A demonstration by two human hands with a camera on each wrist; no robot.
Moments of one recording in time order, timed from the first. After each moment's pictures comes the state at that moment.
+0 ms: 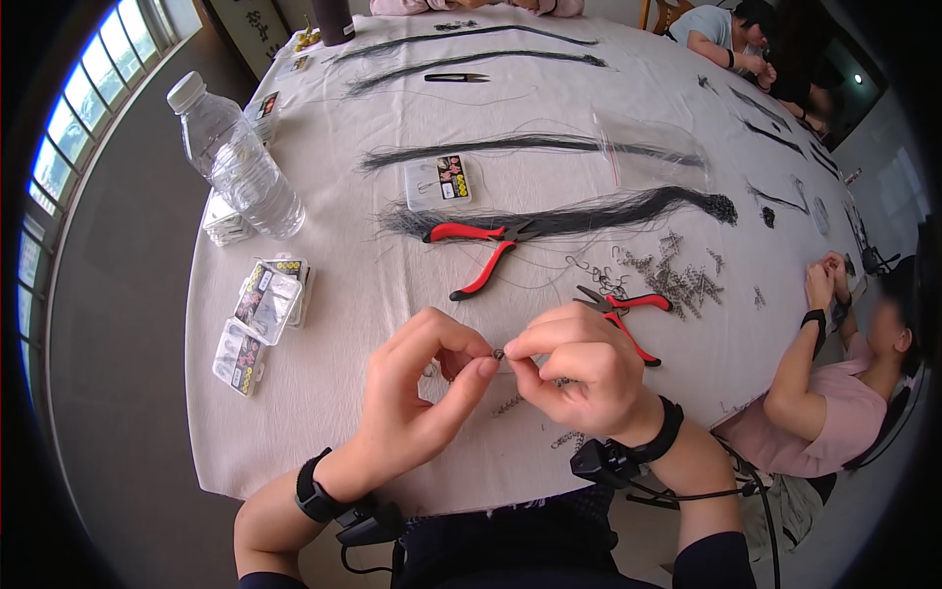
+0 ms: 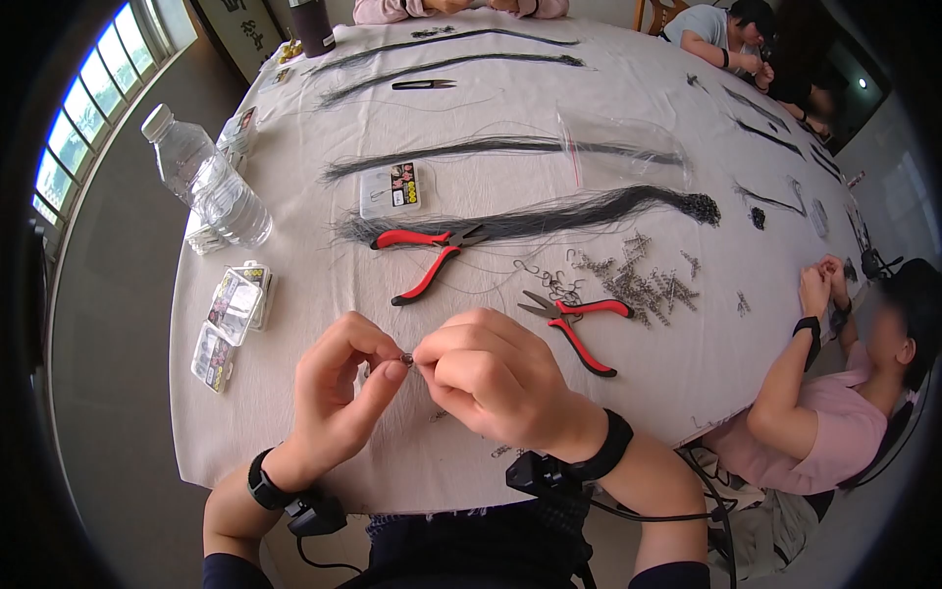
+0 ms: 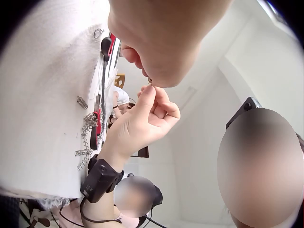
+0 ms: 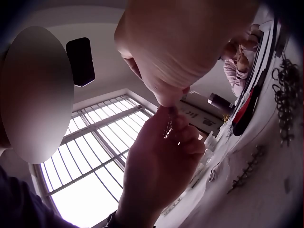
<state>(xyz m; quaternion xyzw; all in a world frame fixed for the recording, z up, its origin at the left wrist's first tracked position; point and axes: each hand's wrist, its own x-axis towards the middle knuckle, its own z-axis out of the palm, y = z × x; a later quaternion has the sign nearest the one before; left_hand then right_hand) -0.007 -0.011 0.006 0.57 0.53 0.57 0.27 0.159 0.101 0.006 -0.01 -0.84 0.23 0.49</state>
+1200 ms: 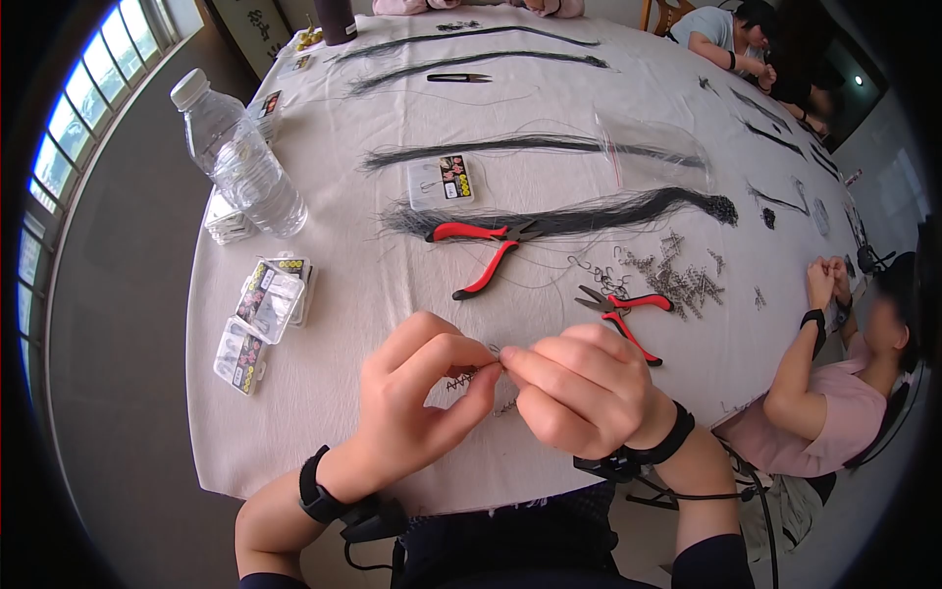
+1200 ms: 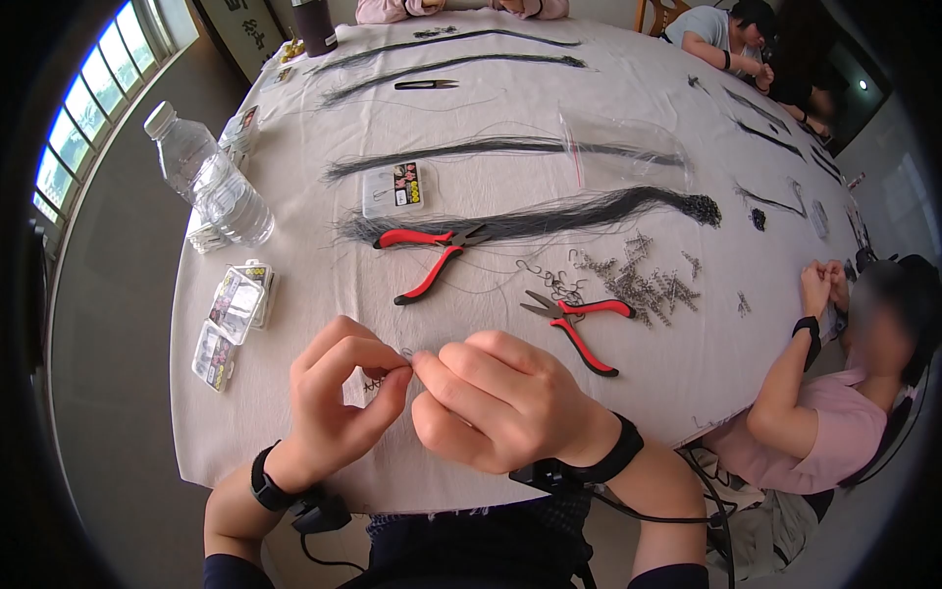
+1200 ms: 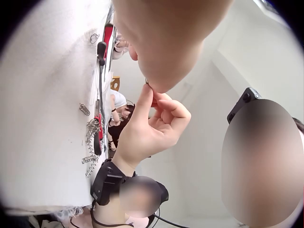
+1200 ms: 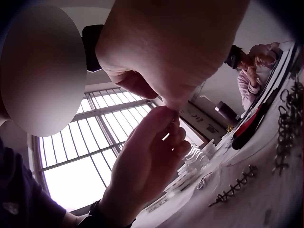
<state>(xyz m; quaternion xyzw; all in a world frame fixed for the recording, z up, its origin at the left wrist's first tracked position) -0.008 -0.013 0.014 0.64 0.54 0.53 0.14 0.170 0.092 0.026 0.02 -0.91 -0.03 0.42</state>
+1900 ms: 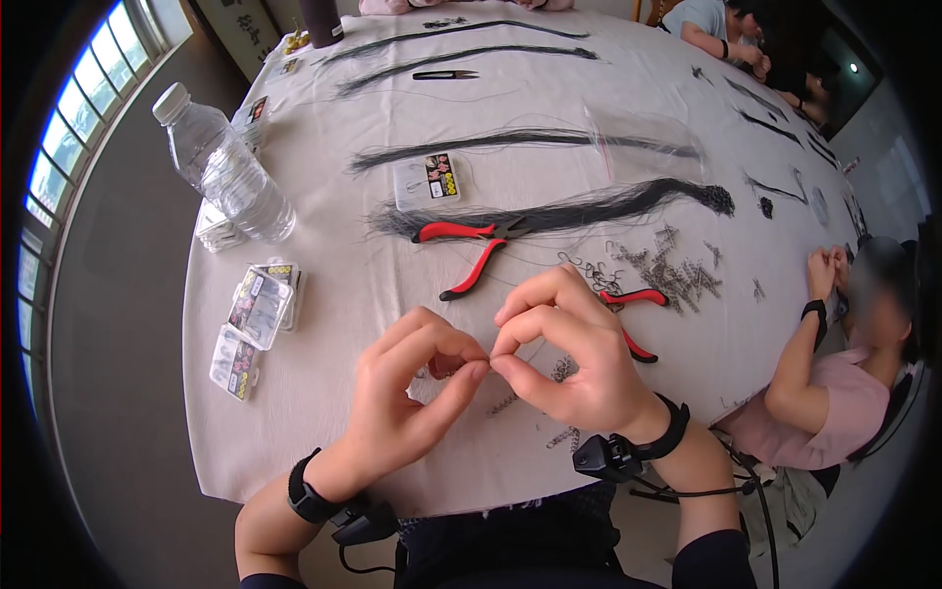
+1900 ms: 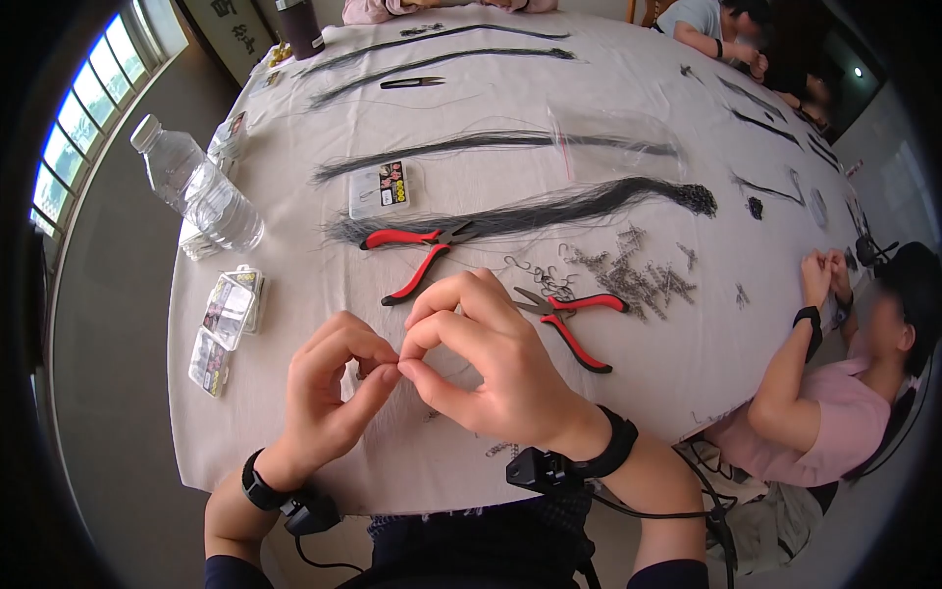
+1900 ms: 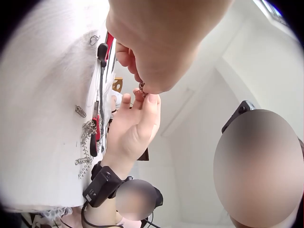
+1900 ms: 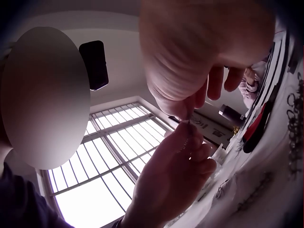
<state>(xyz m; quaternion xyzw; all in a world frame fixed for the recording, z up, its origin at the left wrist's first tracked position) -0.010 -0.009 0.011 0.60 0.54 0.53 0.26 0.166 0.104 0.022 -0.11 -0.85 0.35 0.38</state>
